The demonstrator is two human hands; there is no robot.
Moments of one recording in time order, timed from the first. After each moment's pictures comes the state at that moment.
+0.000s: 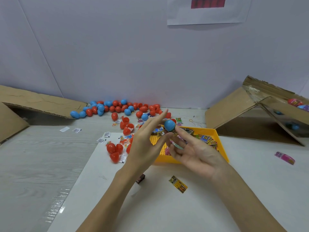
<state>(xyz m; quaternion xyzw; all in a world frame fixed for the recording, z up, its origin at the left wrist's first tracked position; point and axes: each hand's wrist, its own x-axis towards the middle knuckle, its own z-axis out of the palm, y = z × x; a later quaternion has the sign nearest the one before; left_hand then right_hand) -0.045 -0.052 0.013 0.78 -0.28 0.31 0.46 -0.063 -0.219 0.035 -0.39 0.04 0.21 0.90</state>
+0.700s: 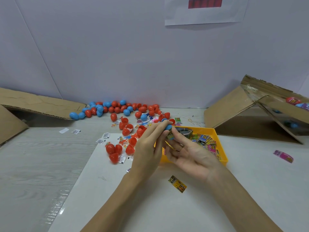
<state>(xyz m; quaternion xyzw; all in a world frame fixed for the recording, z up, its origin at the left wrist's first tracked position) -0.045 -0.065 -0.008 0.78 -0.27 0.35 0.45 -0.068 -0.210 0.033 -0.37 0.06 0.23 0.90</state>
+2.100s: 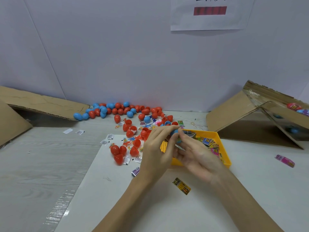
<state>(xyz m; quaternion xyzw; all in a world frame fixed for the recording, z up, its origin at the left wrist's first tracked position) -0.054 -0.076 -0.001 0.75 -0.24 0.37 0.49 -0.067 -0.209 0.031 -0.46 0.00 0.15 0.88</state>
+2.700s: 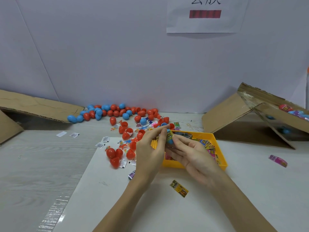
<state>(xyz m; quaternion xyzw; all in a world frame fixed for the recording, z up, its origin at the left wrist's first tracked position) -0.052 -0.072 0.006 0.72 -0.12 0.27 0.62 -0.064 -0.211 0.022 -0.53 -0.03 0.09 0.84</state>
